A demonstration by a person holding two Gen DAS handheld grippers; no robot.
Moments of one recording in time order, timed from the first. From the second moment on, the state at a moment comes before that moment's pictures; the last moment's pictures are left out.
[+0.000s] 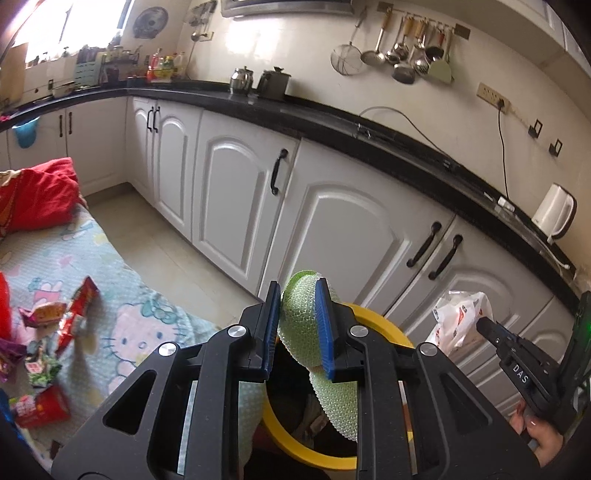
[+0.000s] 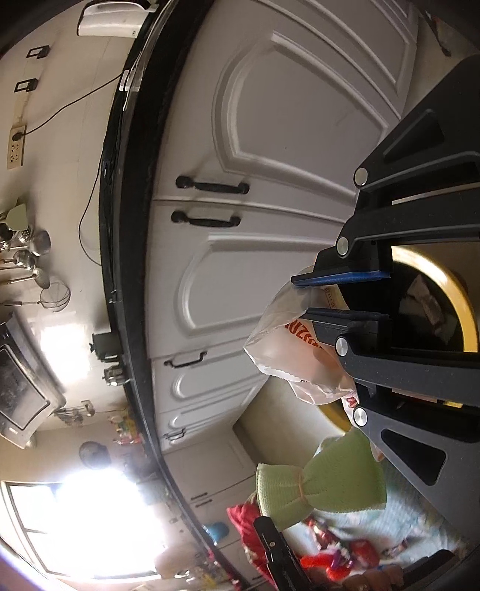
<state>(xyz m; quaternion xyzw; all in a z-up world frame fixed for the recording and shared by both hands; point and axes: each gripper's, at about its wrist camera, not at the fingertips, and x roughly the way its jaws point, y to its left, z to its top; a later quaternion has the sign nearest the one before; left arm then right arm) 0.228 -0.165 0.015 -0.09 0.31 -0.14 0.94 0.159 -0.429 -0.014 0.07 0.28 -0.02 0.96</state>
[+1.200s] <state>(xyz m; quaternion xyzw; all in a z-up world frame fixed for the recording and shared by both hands) 0.226 -0.121 -0.026 -0.11 0.35 -0.09 0.93 0.168 -0.412 -0.045 0.08 0.31 0.00 0.95</state>
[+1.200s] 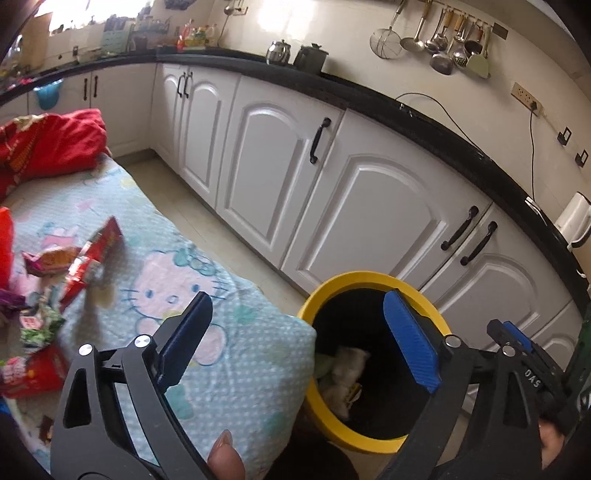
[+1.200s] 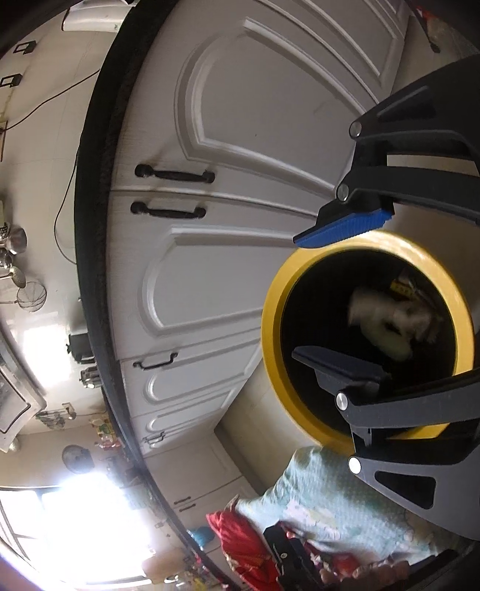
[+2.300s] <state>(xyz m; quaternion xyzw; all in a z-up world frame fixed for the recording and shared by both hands) 0.152 -0.014 0.017 -0.10 0.27 0.00 0.96 0.130 -0.268 0.019 0.05 0.27 0.19 0.94</state>
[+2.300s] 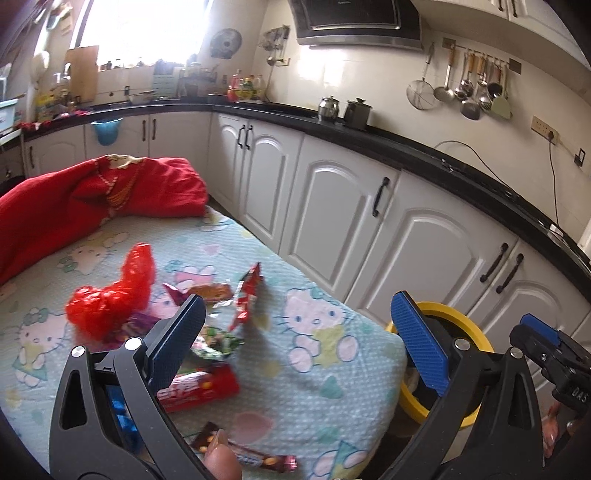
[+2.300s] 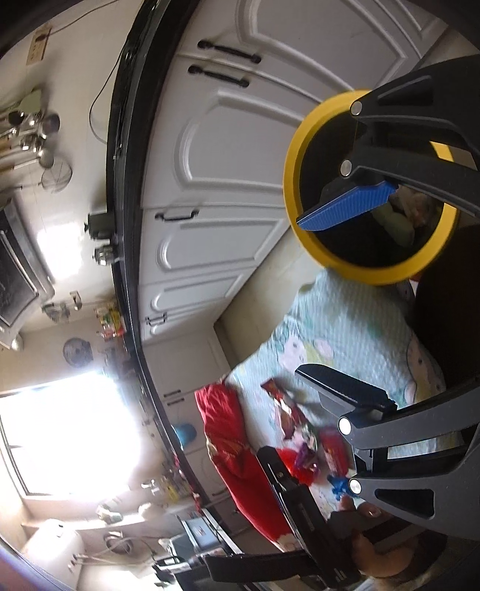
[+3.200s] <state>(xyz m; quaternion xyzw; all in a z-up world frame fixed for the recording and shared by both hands) 0.127 0.081 0.016 -0.13 0.25 0.09 0.95 0.107 -0.138 0.005 -0.03 0.31 0.34 0.89</state>
